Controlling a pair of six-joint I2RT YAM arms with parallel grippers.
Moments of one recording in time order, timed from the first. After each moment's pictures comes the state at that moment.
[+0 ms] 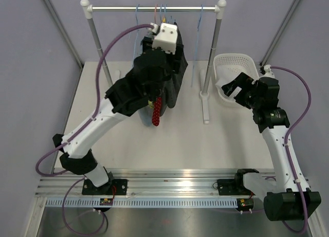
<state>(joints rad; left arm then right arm) -1.03 1.68 2.15 -0.55 -0.81 0.04 0.03 1.03 1.08 -0.47 -0.15 0.59</state>
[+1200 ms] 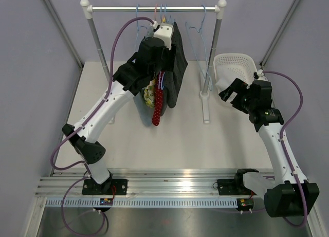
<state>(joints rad) -0.73 1.73 2.09 -0.66 -0.36 -0.14 0.04 1.06 1.01 -0.47 -0.14 0.57</state>
